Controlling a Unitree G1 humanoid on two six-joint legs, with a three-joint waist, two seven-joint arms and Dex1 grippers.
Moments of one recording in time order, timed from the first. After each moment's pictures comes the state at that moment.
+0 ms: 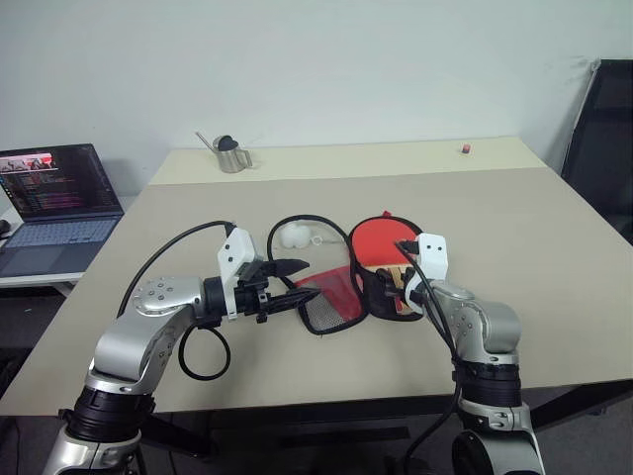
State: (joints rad) left arm -0.40 0.67 0.03 -0.24 -0.49 0.50 -0.98; right arm -0.61 0.00 -0.16 -0.17 0.28 1.16 0.02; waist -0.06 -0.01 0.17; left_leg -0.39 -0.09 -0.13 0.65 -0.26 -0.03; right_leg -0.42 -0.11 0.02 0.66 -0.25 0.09
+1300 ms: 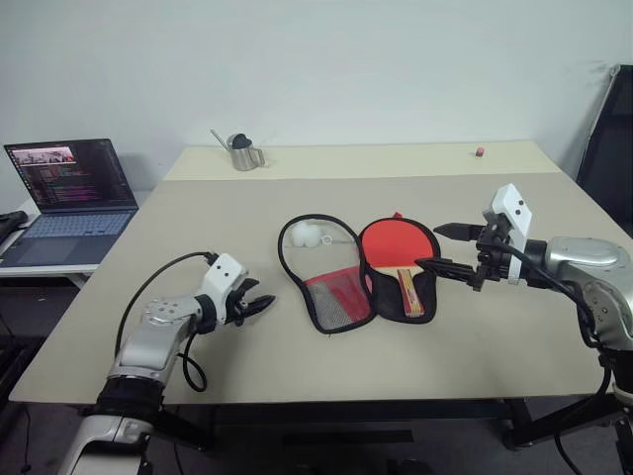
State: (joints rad) left arm -0.48 0.61 -0.04 0.35 -0.16 0.30 -0.80; right arm -0.60 -0.78 -0.06 -0.20 0.53 0.79 0.90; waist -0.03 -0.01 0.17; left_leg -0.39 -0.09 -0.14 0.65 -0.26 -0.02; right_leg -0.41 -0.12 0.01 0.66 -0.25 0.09
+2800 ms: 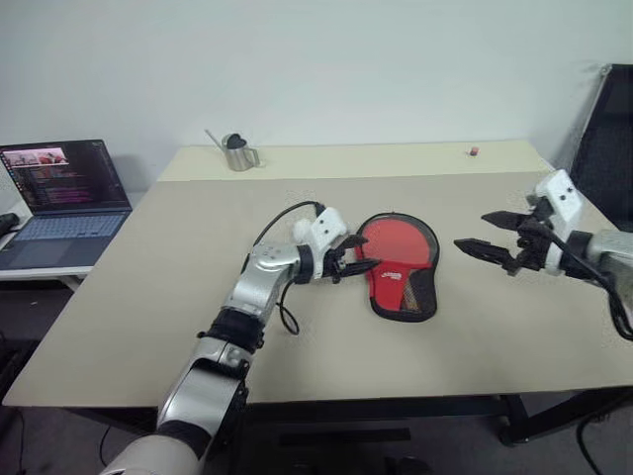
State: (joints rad) left arm -0.84 0.29 -0.15 0.51 -0.13 0.13 -0.98; right arm -0.58 -0.84 -0.15 -0.12 0.50 0.87 0.75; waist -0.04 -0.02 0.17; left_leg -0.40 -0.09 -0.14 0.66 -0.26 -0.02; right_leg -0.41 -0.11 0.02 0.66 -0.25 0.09
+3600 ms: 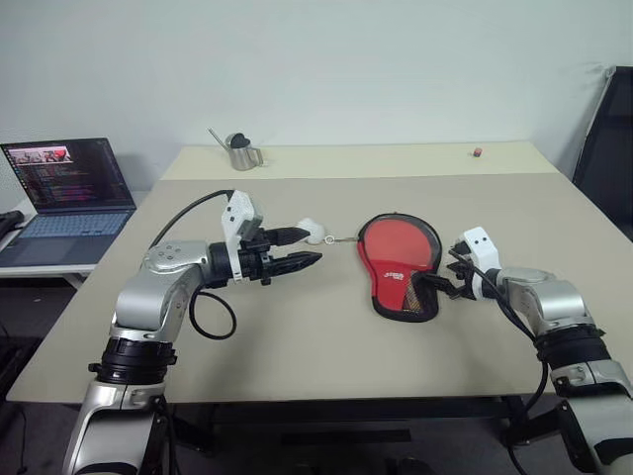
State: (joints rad) left arm -0.64 0.60 0.03 0.03 -0.43 0.49 -1.08; right arm -0.73 -0.55 0.06 0.45 0.22 0.69 0.67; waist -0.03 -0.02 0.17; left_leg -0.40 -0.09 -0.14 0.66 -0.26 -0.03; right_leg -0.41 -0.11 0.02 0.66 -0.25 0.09
